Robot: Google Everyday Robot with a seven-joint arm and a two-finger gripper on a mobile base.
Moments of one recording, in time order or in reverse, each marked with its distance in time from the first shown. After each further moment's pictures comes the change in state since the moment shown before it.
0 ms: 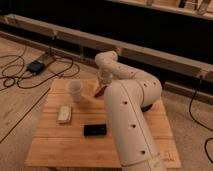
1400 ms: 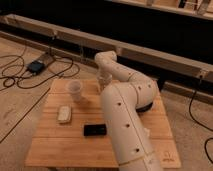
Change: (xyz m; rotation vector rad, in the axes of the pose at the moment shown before) arm 0.001 0.000 0.006 -0.004 0.058 0.061
